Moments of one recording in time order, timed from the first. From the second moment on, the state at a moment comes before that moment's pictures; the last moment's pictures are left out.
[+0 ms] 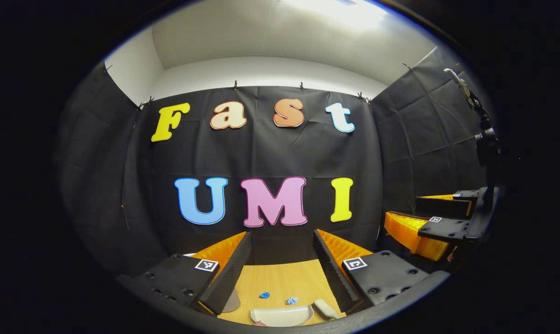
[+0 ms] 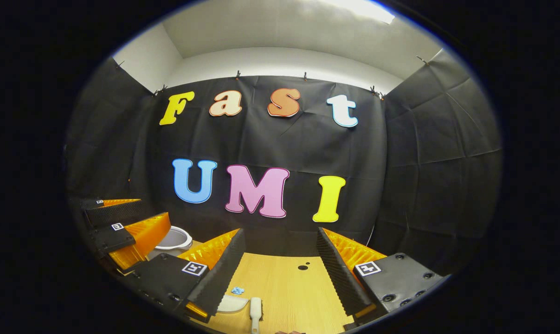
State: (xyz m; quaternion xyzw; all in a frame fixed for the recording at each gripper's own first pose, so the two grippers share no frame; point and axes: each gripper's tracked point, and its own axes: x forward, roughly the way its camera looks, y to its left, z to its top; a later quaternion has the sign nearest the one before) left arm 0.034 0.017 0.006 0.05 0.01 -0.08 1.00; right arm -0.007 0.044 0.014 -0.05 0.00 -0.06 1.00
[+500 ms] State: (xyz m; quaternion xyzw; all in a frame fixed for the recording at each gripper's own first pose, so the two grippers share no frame) left arm 0.033 0.020 -0.008 0.05 0.04 -0.07 1.00; right arm 0.003 0.049 -0.001 -0.05 0.01 -0.04 1.00
